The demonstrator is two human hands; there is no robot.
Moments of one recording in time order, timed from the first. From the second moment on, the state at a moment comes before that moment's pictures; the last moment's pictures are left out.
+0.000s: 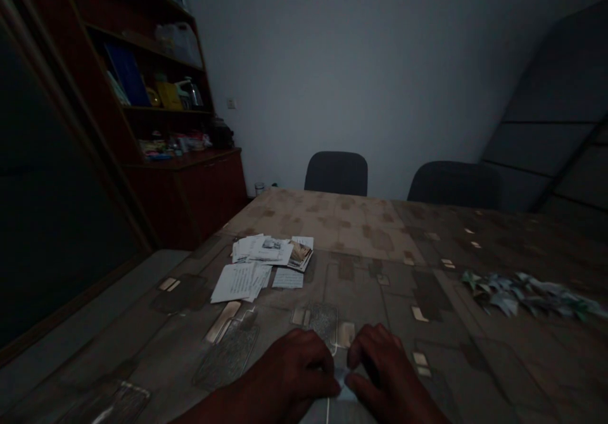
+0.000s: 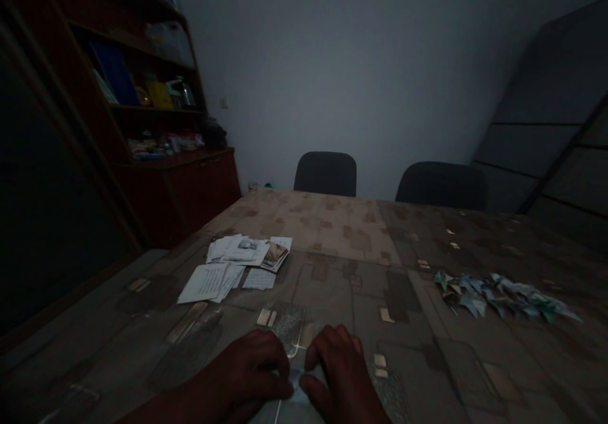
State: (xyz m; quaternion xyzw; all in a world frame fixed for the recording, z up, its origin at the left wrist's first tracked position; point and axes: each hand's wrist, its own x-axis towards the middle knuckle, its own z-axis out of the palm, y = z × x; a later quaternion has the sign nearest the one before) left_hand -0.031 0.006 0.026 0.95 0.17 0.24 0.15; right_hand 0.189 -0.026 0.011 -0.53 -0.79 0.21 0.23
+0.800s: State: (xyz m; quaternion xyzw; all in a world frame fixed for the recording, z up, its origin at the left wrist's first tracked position) left_hand -0.014 -0.003 0.025 0.78 0.38 0.29 0.41; right_hand 0.185 -0.027 0.014 -0.46 -0.72 0.32 0.41
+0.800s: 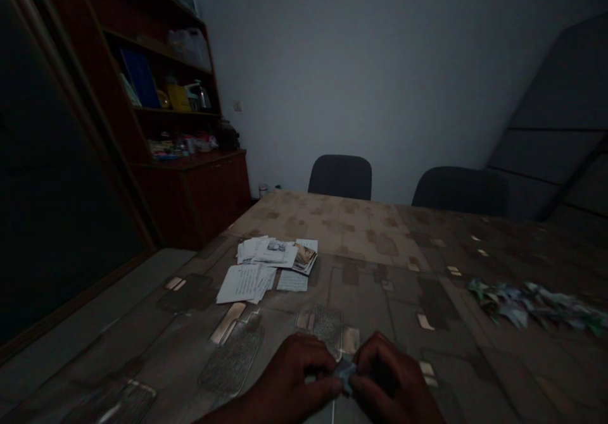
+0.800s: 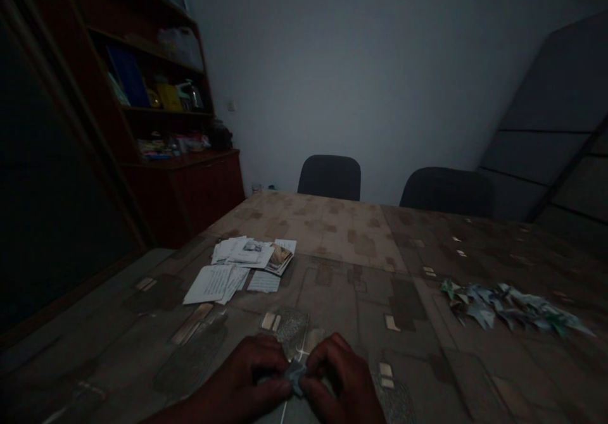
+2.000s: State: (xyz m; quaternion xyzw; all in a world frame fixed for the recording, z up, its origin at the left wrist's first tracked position) left_hand -0.004 -0.007 0.026 0.64 0.45 0.32 0.53; right_hand 0.183 -0.030 0.010 -0.49 -0.72 0.33 0.36
